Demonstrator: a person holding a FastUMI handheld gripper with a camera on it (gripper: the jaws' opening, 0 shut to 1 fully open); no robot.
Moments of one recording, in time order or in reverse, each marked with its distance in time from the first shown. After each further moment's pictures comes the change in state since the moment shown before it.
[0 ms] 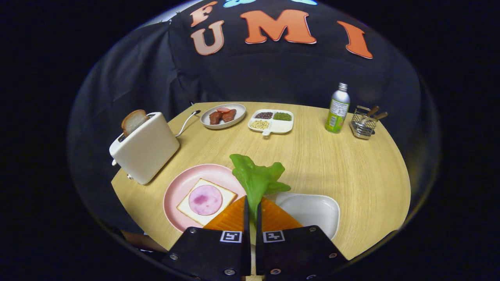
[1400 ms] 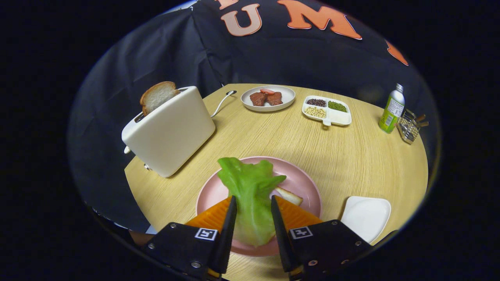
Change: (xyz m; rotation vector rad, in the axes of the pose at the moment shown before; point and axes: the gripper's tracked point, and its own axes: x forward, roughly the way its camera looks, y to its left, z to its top) arm 0.046 0.088 -0.017 -0.083 0.117 0.117
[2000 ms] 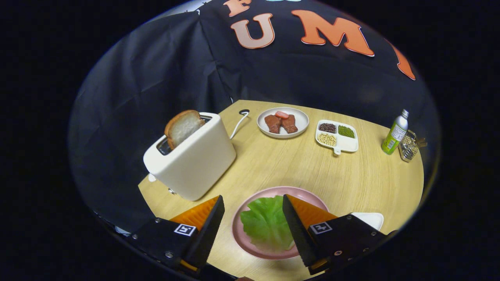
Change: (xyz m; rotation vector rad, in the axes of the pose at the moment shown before) arm -0.029 0.073 0.086 0.022 -0.062 0.078
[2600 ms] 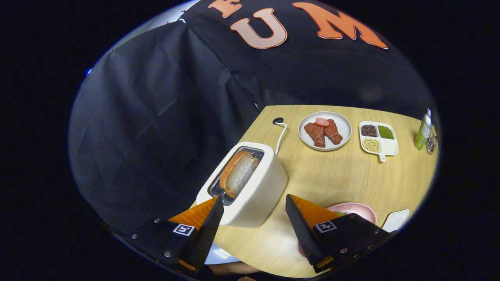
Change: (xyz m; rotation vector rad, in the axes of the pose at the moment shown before) arm 0.022 0.102 0.085 0.173 0.063 0.180
